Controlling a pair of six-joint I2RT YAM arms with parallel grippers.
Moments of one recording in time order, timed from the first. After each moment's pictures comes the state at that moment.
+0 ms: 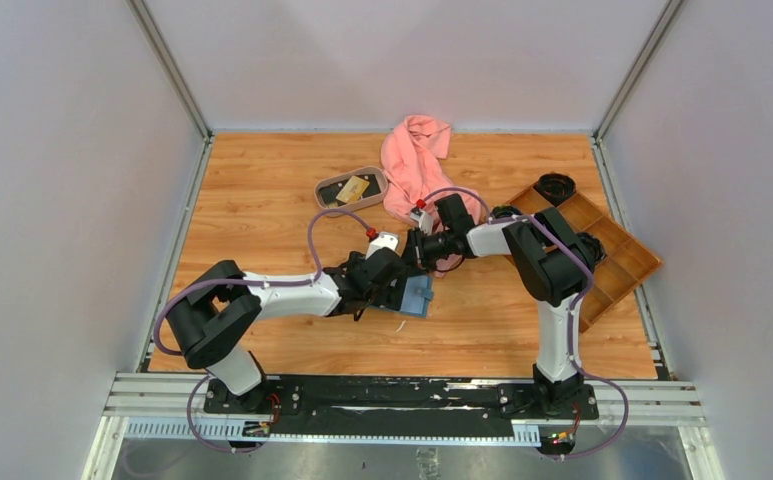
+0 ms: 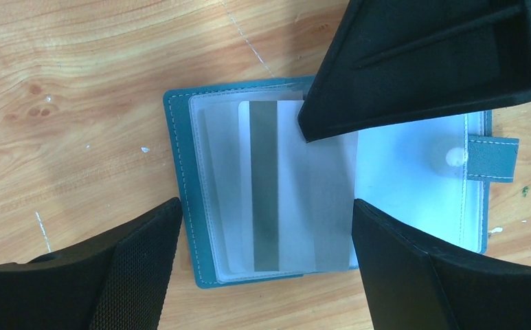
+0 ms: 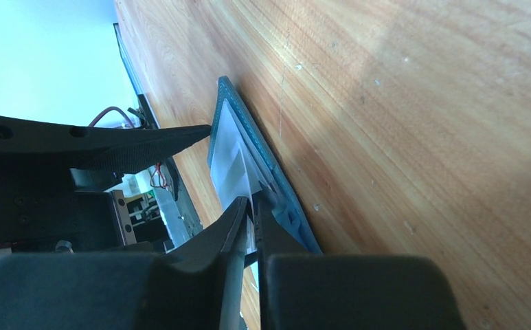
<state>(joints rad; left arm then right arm) -0.94 1.60 0.78 -0.10 -0.38 -0.54 0.48 2.03 1.05 0.09 -0.94 0.59</state>
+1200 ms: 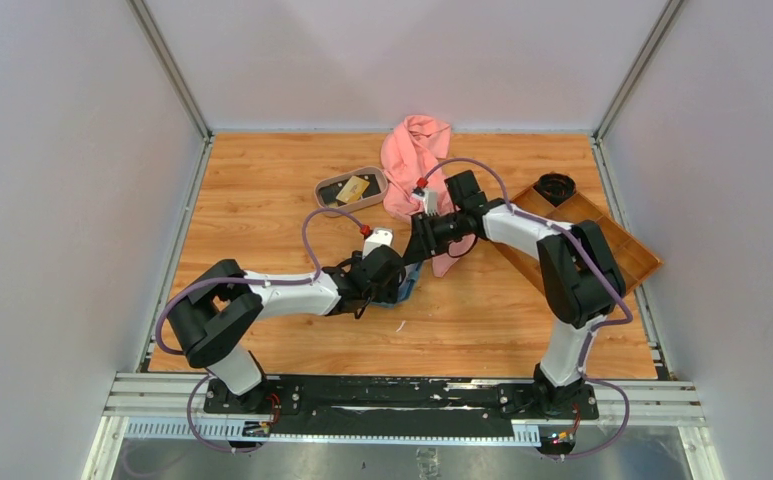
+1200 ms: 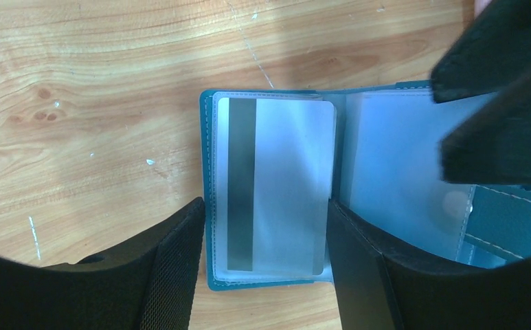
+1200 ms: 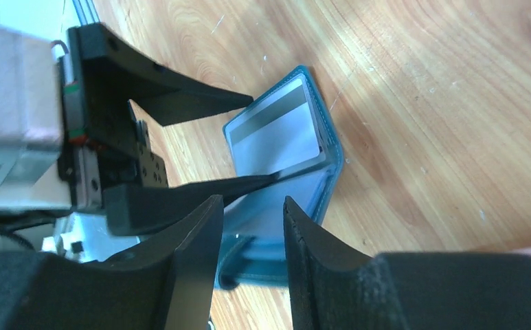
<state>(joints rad) -0.93 1.61 0.77 -0.06 -0.41 -0.61 0.46 1.84 1.16 -0.27 -0.88 0.16</state>
